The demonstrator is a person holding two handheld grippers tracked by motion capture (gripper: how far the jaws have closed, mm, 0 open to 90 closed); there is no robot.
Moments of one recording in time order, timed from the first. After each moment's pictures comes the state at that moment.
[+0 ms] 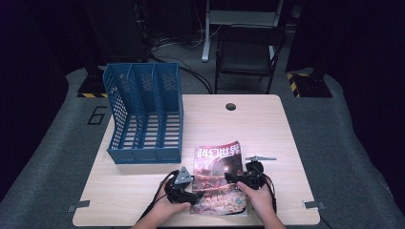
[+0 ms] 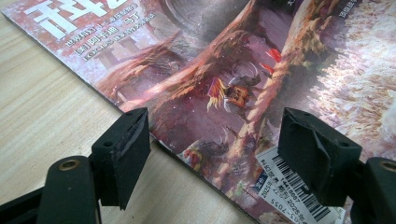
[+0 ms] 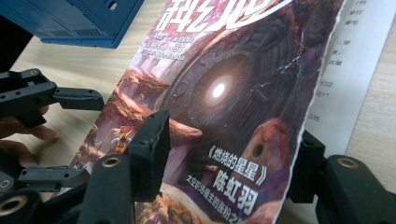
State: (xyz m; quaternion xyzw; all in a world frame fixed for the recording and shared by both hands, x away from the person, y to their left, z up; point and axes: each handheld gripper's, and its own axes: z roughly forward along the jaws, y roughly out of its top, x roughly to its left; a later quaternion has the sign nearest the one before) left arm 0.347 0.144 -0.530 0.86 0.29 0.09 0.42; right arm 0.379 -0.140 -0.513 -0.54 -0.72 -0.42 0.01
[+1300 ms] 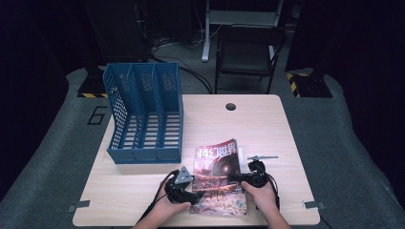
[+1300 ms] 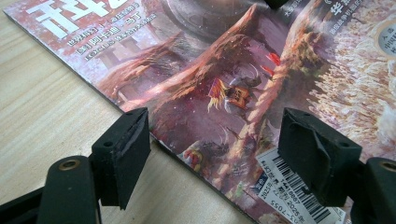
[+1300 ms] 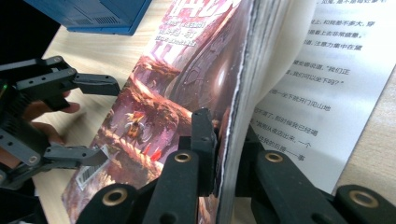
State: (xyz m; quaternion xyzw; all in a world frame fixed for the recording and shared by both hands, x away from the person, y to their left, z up) left arm 0.347 0.144 -0.529 0.85 0.30 0.09 0.42; right arm 0.384 -0.150 -0.516 -0.53 -0.73 -0.43 0.06
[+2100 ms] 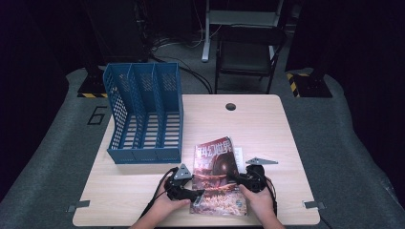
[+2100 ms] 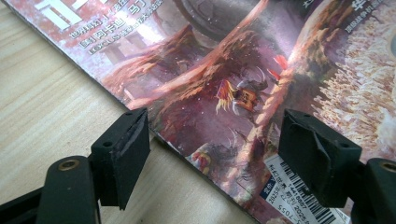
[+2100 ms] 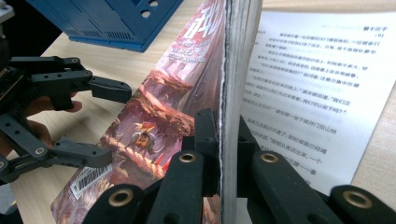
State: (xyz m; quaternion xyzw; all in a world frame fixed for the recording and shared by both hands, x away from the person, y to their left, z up) left arm 0.357 0.146 -0.526 0.85 0.31 0.07 0.41; right arm 0.363 -0.139 -0.503 -0.49 -0.74 -0.46 -0.03
